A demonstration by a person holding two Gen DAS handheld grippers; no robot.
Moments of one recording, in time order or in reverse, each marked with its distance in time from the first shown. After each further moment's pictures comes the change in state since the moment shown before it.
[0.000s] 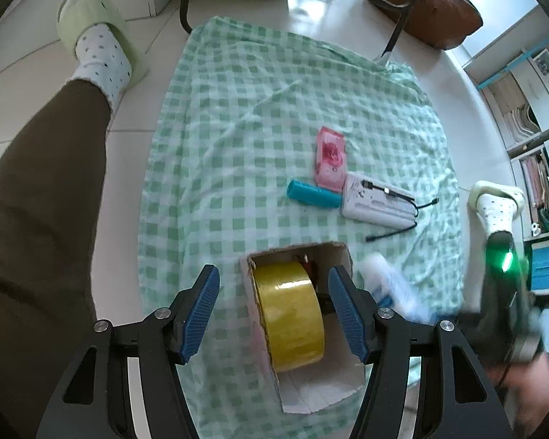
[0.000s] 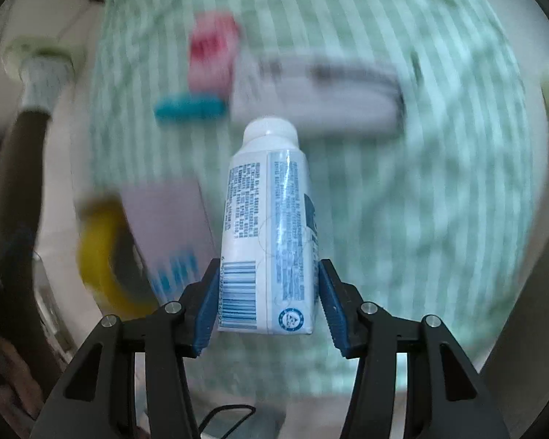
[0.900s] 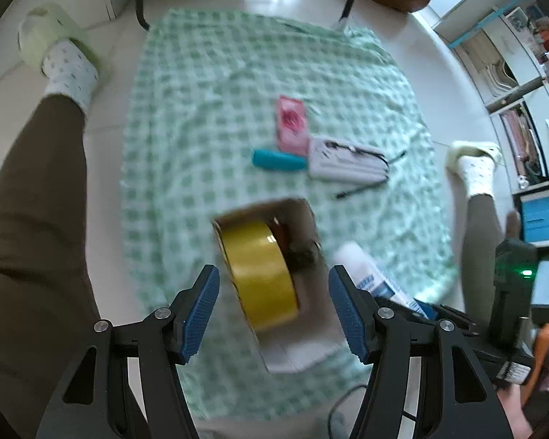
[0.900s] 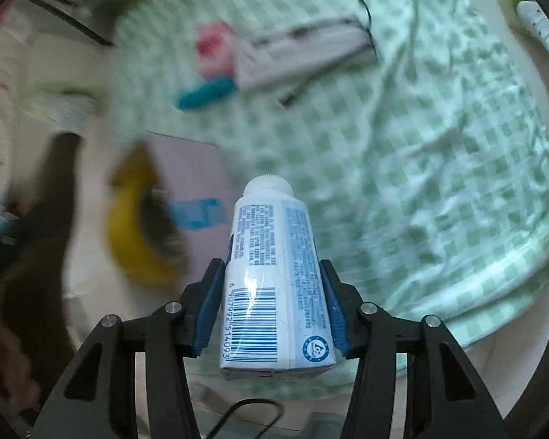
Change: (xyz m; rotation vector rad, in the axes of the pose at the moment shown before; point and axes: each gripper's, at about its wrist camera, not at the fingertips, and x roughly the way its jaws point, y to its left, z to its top) left arm -0.020 -0.017 -0.010 0.126 0.101 -0.053; right arm -0.012 0.017 -0.065 0.164 -0.288 0.258
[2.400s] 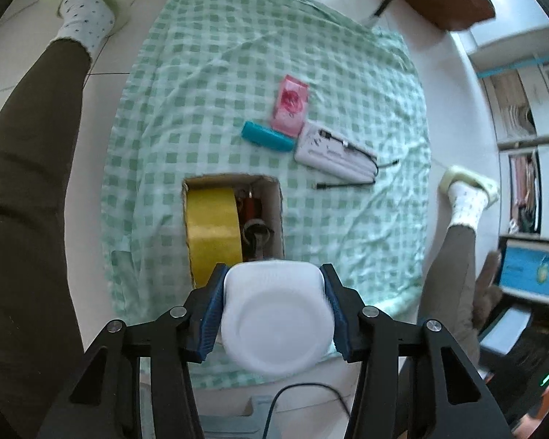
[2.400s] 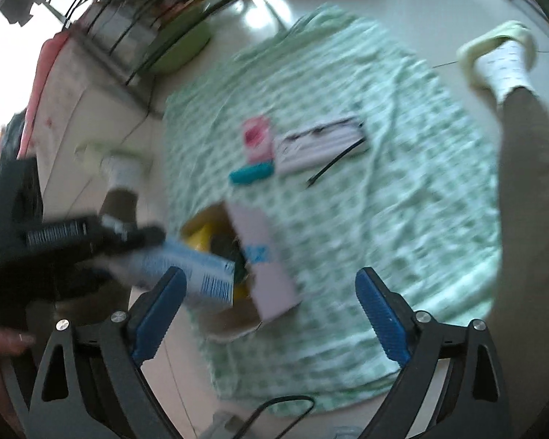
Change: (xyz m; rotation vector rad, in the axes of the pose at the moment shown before) left arm 0.003 -0.023 0.009 -0.210 0.090 -0.029; right arm -0.095 0.007 -0.027 0.024 -0.317 -0.021
